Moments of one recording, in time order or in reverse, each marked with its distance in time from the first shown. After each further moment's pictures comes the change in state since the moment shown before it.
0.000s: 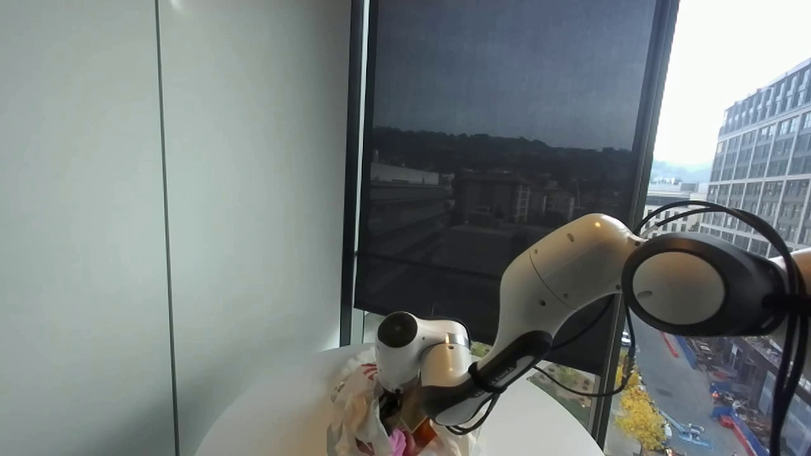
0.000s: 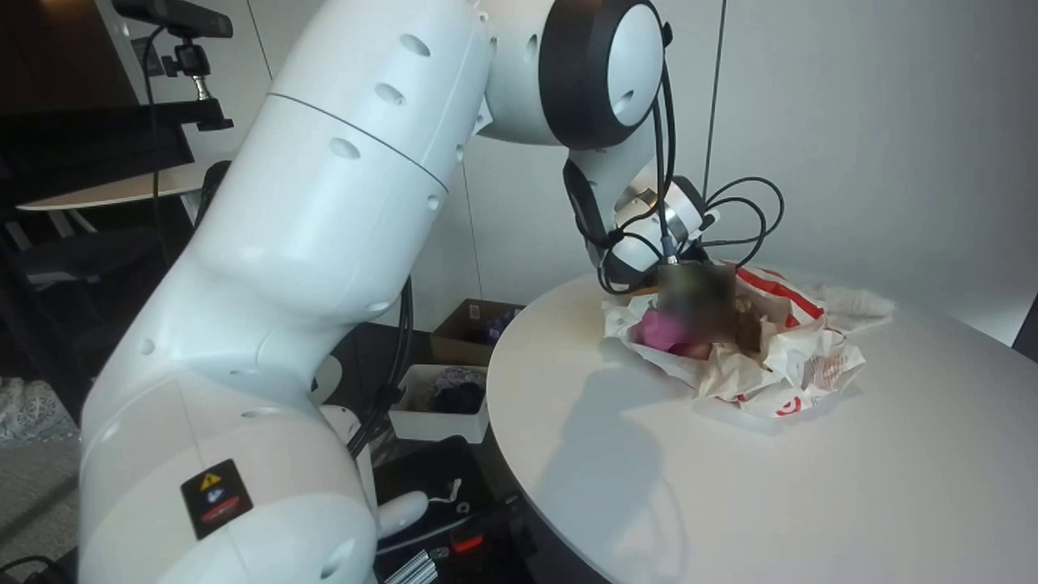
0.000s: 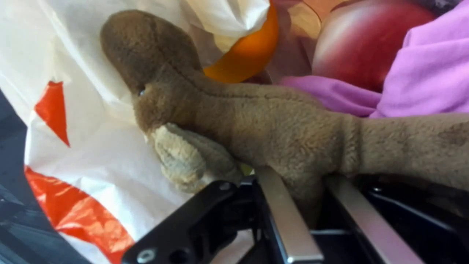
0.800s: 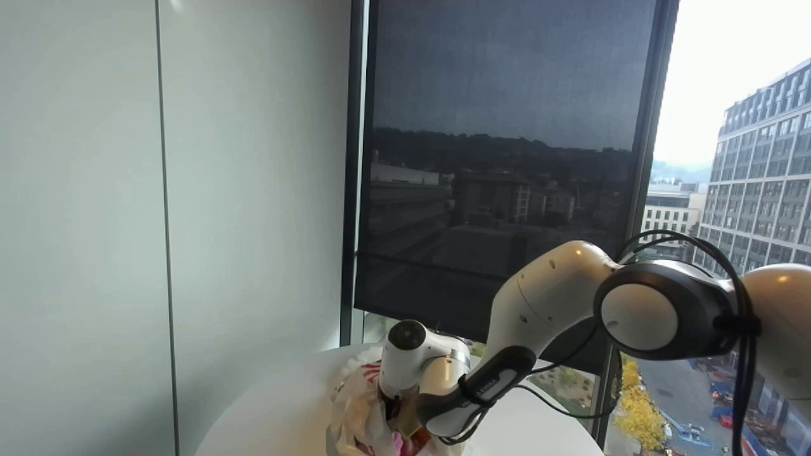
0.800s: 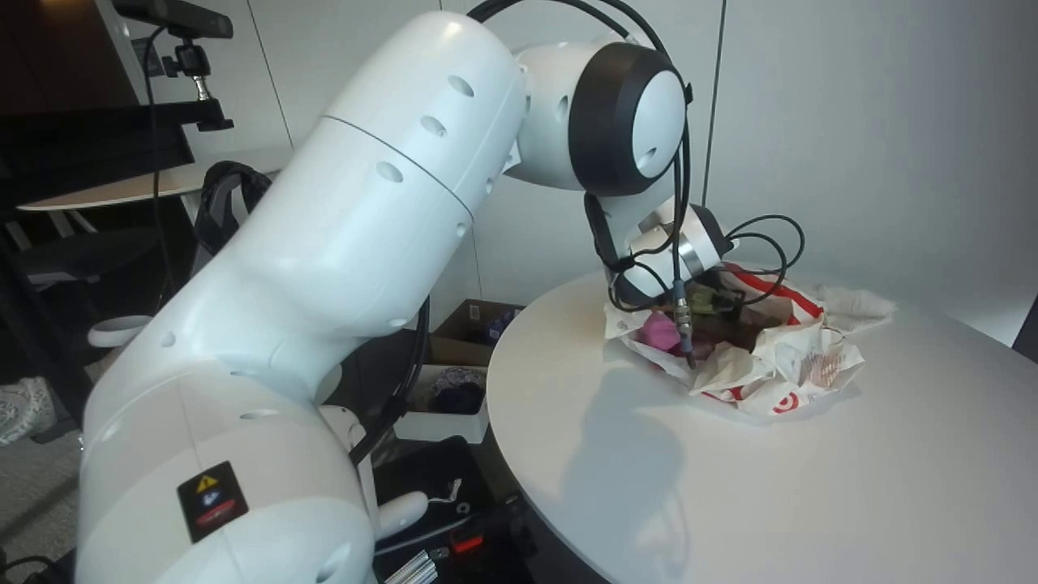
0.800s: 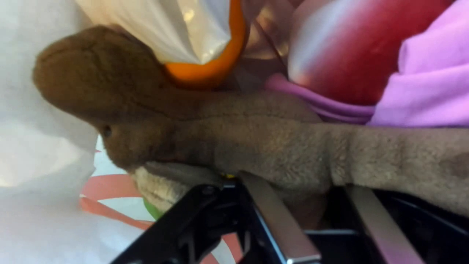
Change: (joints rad) arm -0.016 0.132 -0.038 0.101 0.179 0.154 -0.098
